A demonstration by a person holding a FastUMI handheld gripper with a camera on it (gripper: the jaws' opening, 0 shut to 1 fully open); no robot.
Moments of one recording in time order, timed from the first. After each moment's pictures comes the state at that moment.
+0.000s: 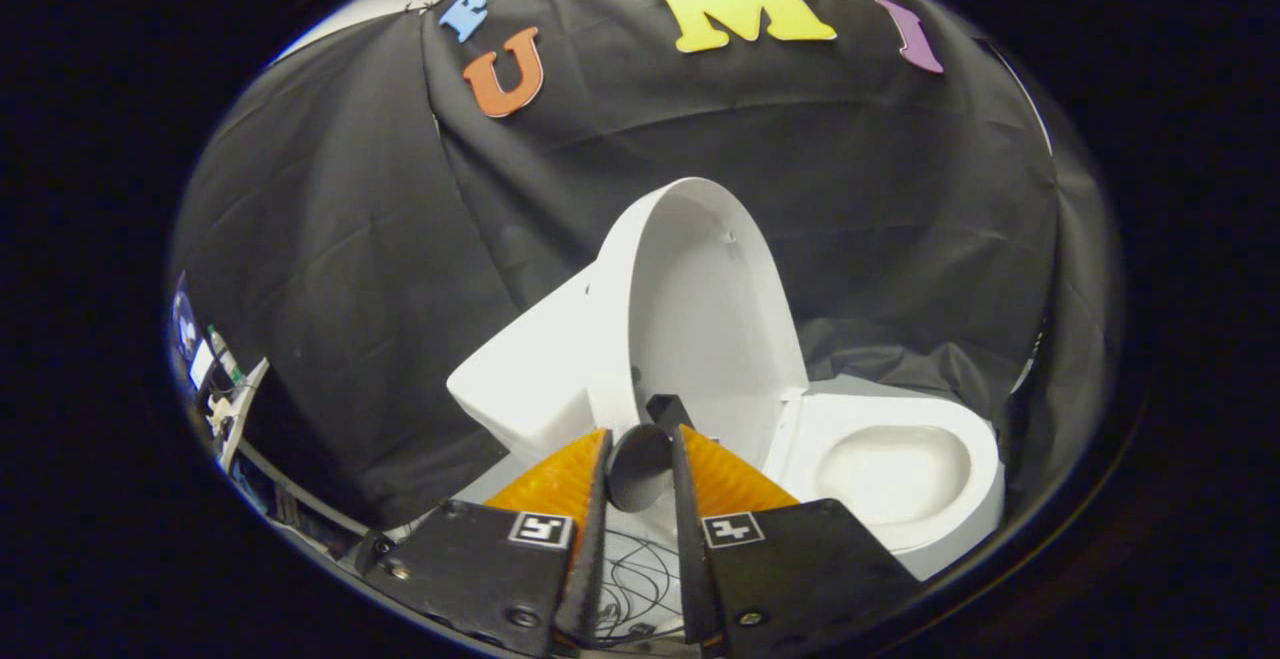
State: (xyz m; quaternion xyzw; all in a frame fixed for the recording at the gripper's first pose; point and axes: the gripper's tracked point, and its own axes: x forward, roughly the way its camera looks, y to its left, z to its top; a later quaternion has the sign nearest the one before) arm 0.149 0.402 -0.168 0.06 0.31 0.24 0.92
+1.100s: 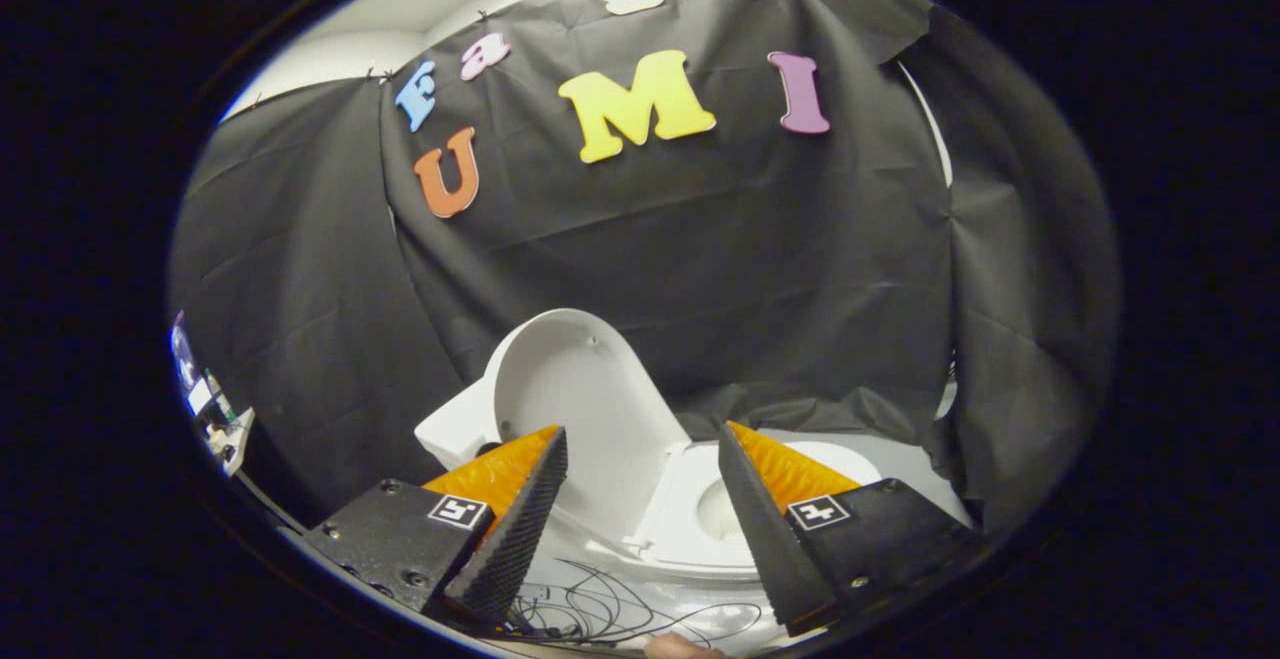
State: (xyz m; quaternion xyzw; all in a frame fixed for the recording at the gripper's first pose) arm 0.112 0.207 -0.067 0.10 0.18 0.14 0.97
